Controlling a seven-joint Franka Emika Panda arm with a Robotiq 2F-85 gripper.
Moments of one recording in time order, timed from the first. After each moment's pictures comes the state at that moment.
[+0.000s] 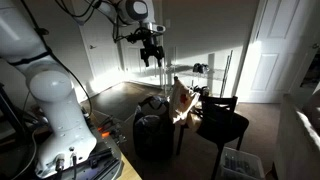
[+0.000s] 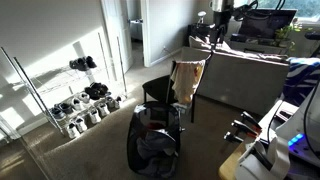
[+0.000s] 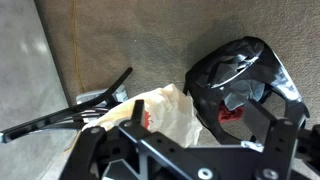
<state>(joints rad) -0.01 -0.29 0.06 -2.38 -0.17 2.07 -0.03</state>
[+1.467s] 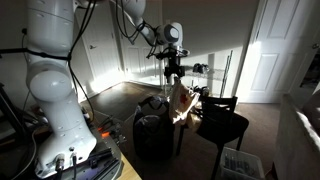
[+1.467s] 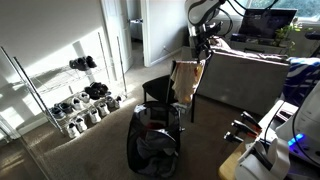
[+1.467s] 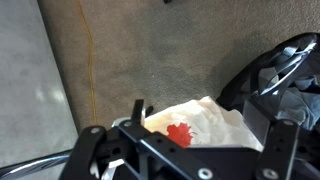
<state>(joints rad) -0.01 0.36 -0.01 -1.85 -0.26 1.91 0.13</state>
